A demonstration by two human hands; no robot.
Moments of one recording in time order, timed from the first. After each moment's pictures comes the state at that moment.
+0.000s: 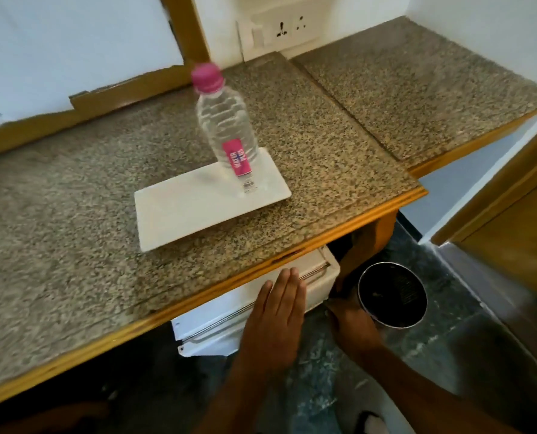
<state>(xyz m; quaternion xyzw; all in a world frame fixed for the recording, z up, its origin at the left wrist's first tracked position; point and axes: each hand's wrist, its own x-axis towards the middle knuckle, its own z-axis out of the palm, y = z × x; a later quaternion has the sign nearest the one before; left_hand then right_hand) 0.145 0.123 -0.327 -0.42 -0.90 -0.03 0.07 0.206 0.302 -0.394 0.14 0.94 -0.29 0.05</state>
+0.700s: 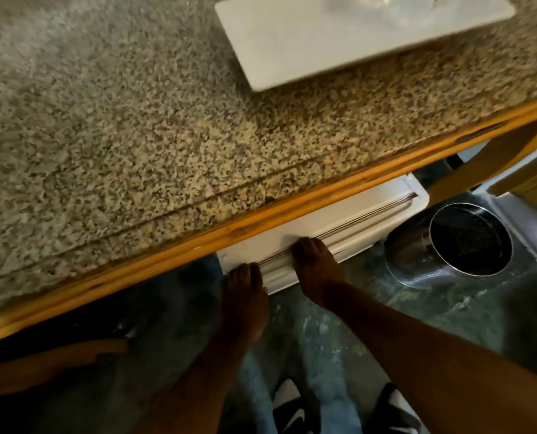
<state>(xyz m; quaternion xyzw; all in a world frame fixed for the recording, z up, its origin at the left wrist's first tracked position) 0.105 -0.086 -0.509 -0.18 -0.97 0.02 -0.19 0.114 0.099 -0.513 0.07 0.95 -0.29 0.04</state>
